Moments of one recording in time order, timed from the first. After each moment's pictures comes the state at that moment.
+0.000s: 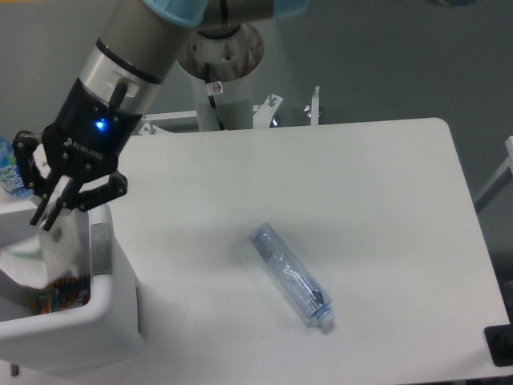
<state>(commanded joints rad) 2.18 -1.79 -1.40 -0.92 0.88 -0.01</state>
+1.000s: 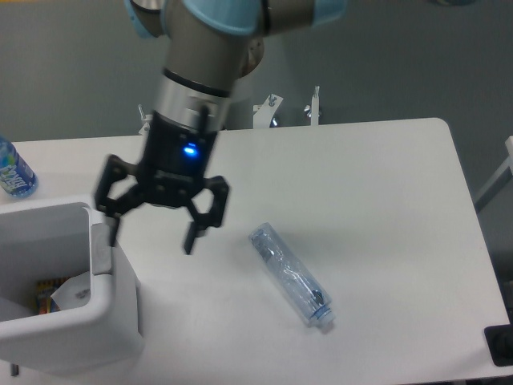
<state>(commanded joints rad) 2.38 -1.83 -1.43 -0.92 1.06 -0.08</state>
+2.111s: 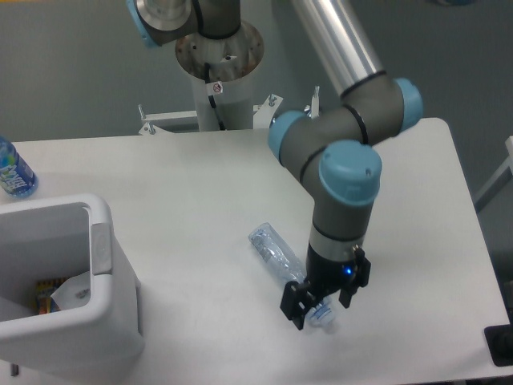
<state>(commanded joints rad) 2.48 -2.22 -1.36 -0.87 1.48 -0.02</state>
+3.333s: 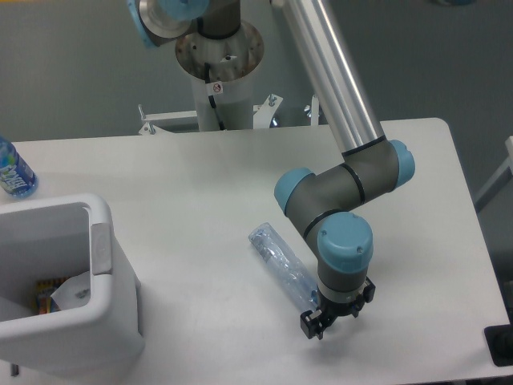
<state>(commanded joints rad) 2.45 -2.31 -1.36 -0.87 1.59 -0.04</state>
